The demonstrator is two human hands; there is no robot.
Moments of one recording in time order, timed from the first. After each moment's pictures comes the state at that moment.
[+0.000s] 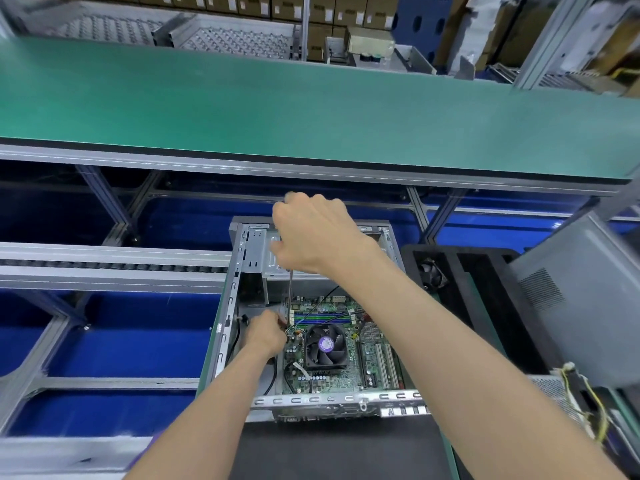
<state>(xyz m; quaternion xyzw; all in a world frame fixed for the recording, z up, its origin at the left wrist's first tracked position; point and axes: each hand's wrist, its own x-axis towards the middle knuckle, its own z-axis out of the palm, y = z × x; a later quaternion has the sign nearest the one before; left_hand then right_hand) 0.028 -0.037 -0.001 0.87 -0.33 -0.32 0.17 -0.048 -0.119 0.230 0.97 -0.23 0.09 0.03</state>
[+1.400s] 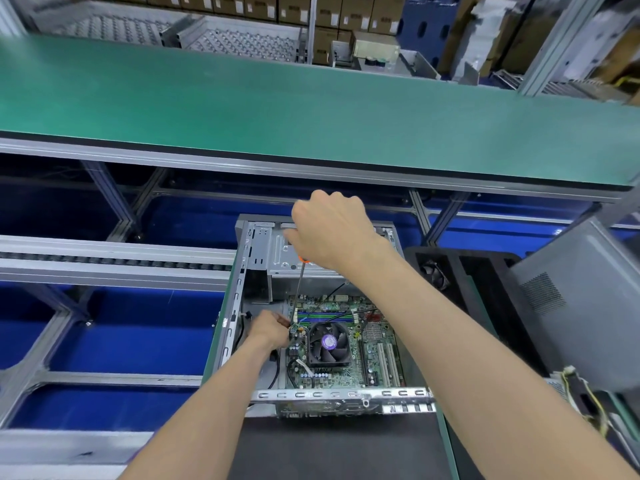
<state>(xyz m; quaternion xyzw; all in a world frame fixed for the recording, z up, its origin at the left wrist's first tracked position) 0.028 -0.037 -0.003 0.84 -0.20 -0.42 0.27 -0.055 -0.121 0.229 0.96 -0.27 0.07 0.09</state>
